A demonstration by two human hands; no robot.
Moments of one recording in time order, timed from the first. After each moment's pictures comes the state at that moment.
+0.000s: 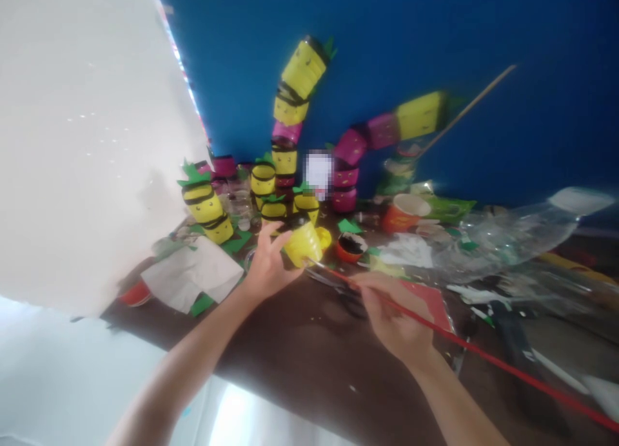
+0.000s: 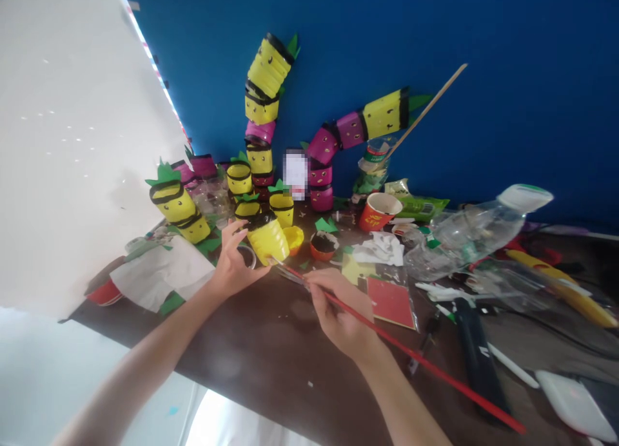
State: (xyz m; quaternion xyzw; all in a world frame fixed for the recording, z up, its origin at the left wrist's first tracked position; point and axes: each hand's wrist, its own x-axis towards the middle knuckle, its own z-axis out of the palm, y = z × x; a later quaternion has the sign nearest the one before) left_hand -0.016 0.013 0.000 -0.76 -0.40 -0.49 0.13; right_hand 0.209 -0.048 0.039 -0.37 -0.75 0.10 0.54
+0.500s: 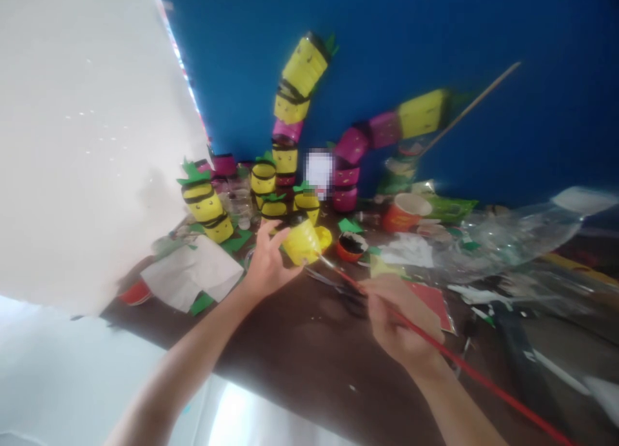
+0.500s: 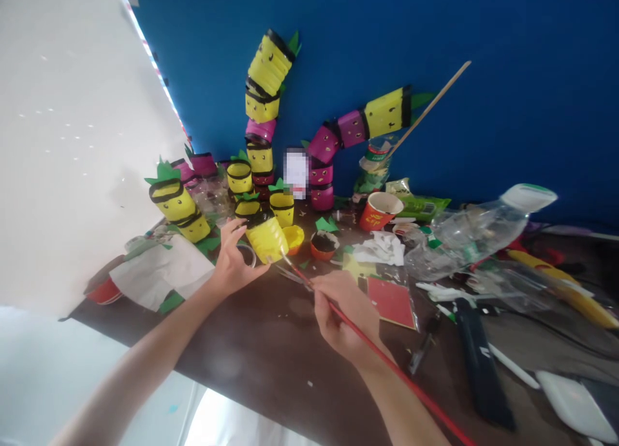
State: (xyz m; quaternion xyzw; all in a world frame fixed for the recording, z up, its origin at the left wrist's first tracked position) left_hand -0.015 0.013 0.002 -0.76 -0.41 -0.48 0.14; right_hand 0.207 -0.050 0.039 -0.32 -0.77 0.03 0.55
